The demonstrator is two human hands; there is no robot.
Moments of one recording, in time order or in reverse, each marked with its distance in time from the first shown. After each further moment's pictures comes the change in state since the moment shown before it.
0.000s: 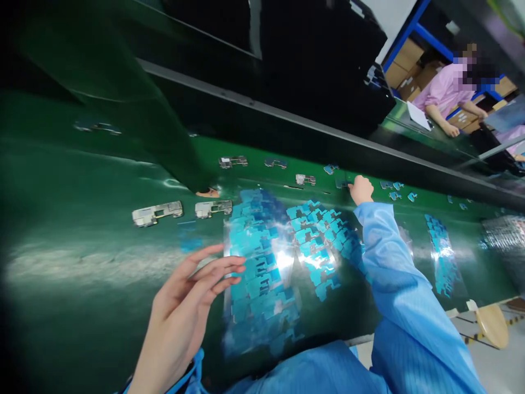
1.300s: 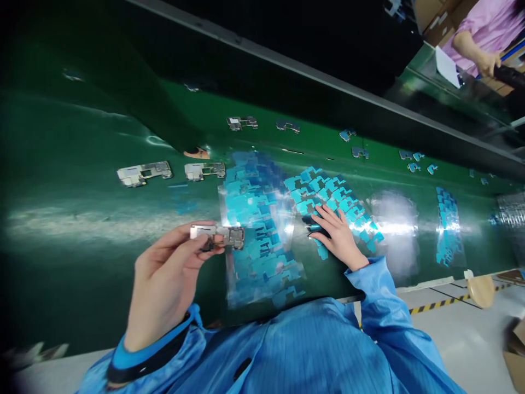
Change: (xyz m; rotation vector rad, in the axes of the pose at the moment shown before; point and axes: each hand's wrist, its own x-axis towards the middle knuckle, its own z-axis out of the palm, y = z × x) left_hand 0.002 -0.012 -0.015 -0.006 0.115 -0.004; right_hand -0.209 -0.035 0.044 -0.189 -0.338 -0.203
